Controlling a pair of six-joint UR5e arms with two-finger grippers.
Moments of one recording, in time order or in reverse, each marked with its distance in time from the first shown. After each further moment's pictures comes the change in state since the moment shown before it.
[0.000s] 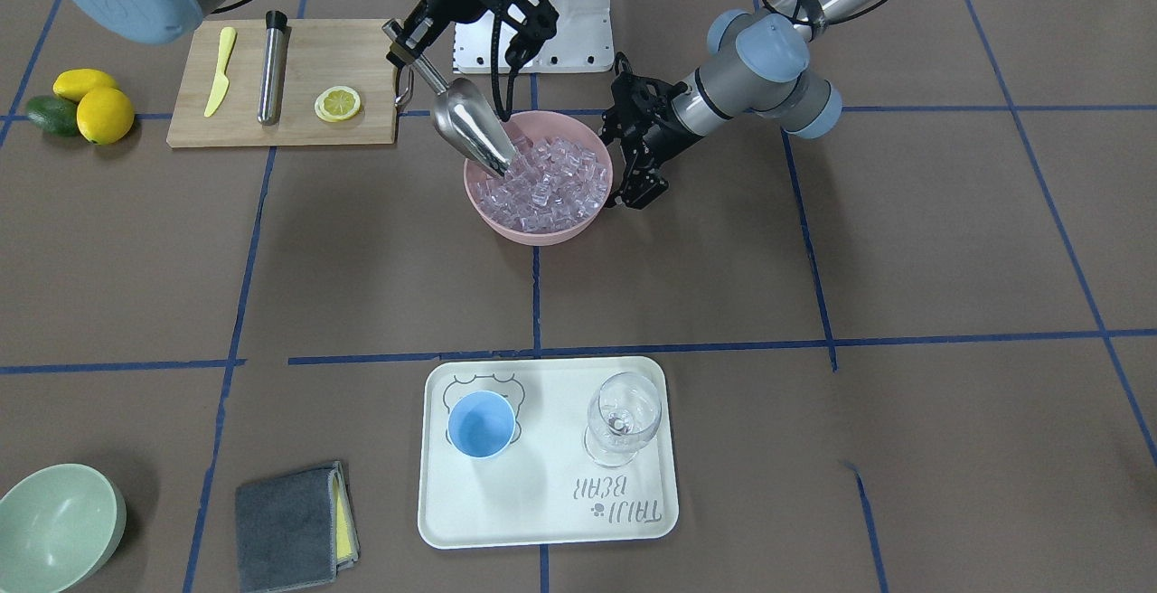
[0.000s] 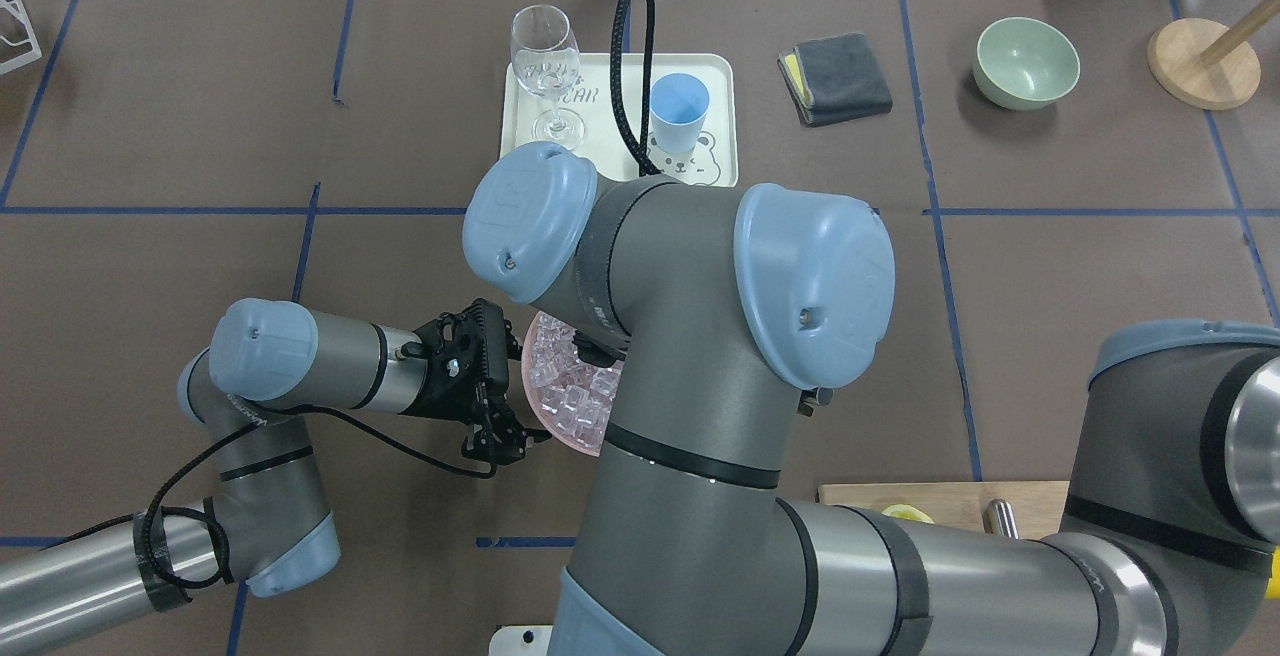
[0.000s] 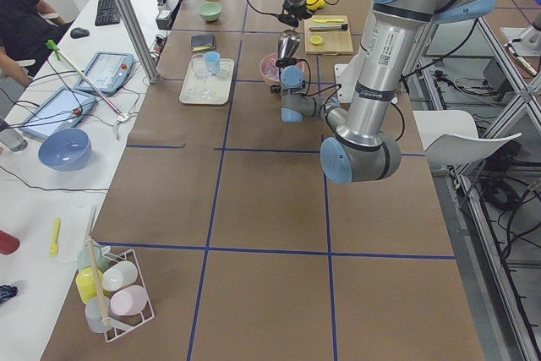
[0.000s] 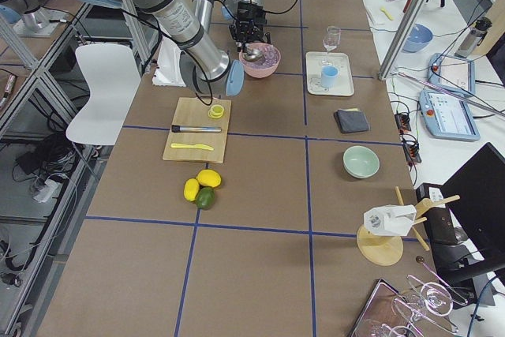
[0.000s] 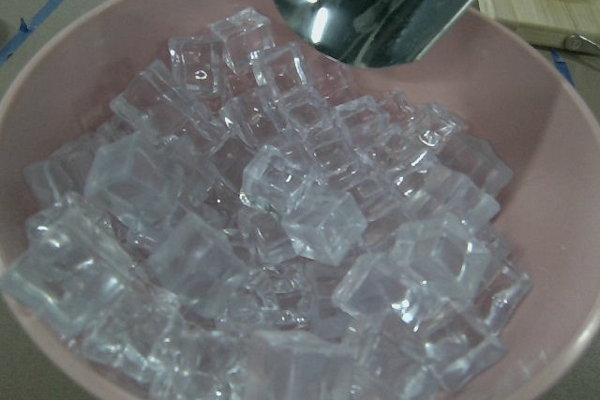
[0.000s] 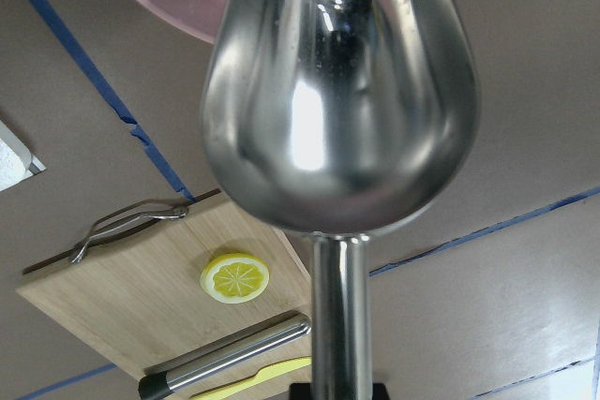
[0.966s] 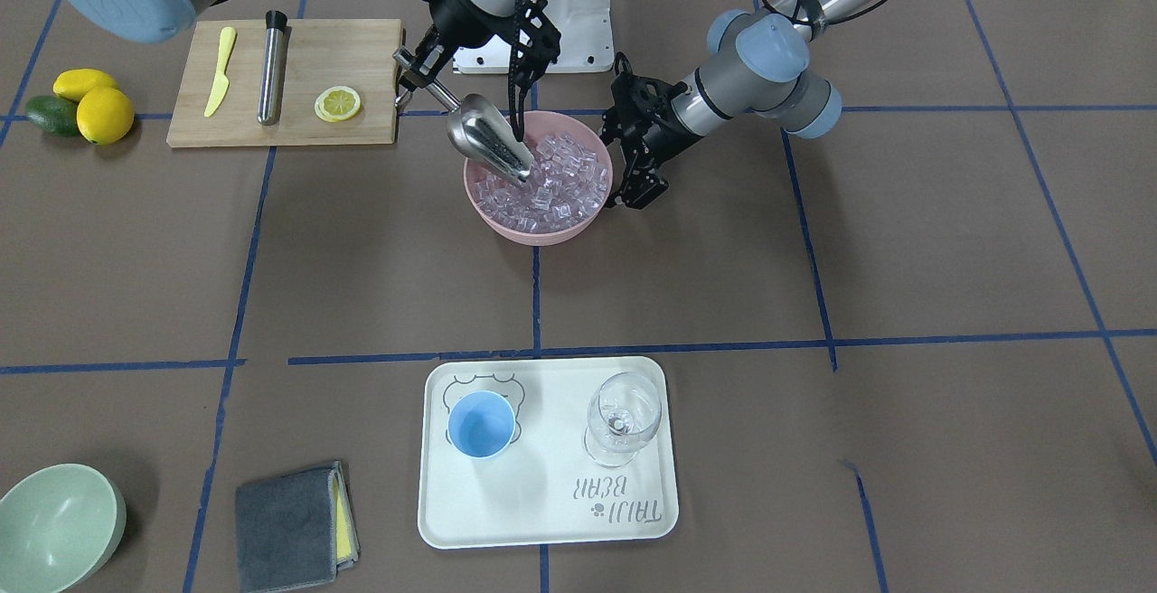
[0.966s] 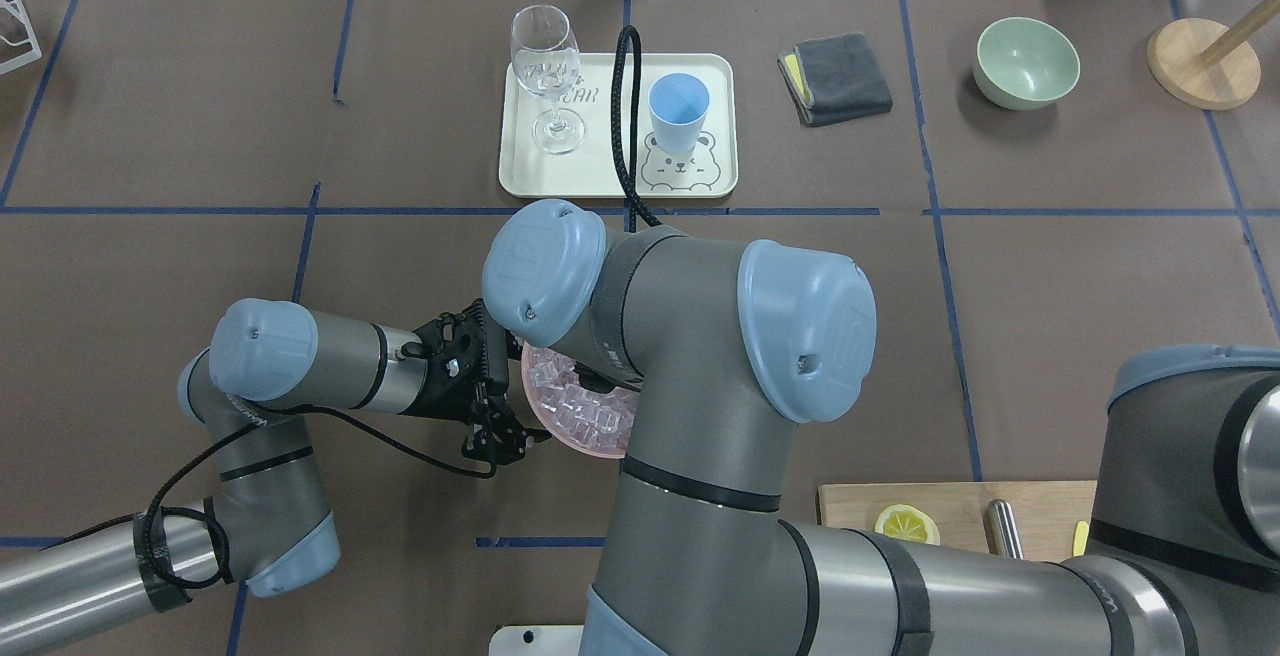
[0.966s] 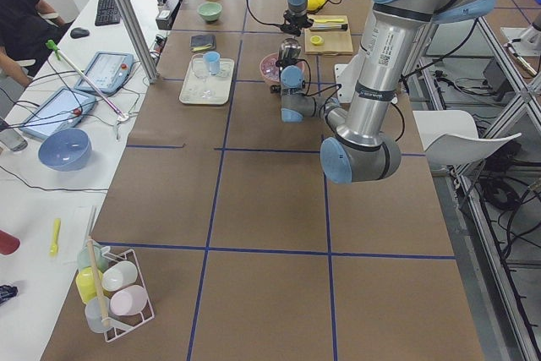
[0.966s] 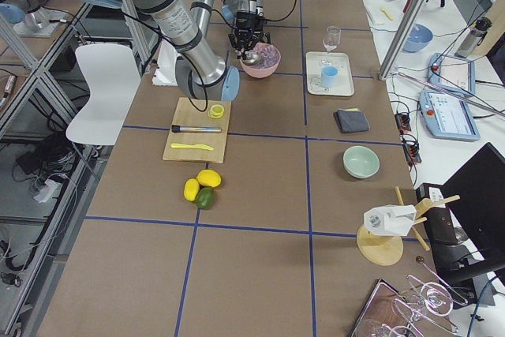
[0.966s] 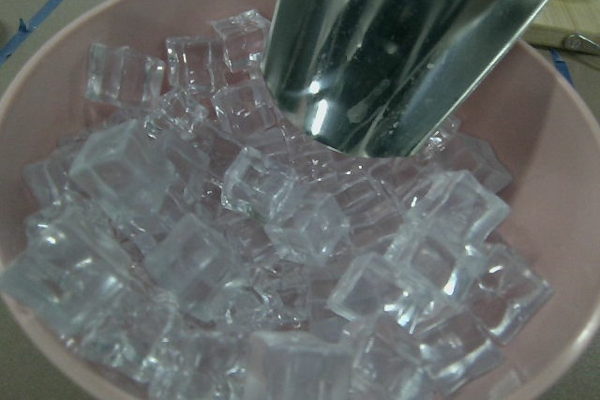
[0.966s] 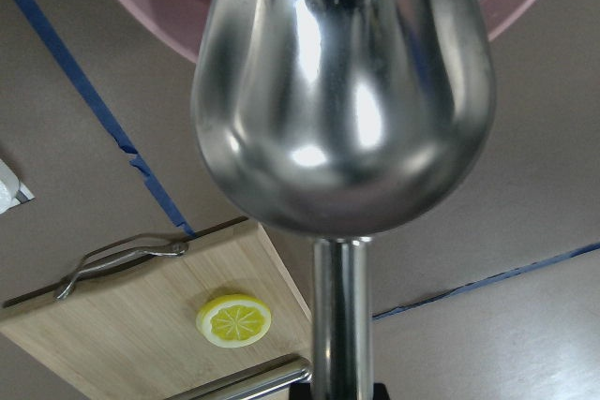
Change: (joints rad) left arm 0.000 0.000 0.000 0.000 0.001 0.001; right arm -0.027 -0.069 -0.010 0.129 -0.014 -0.009
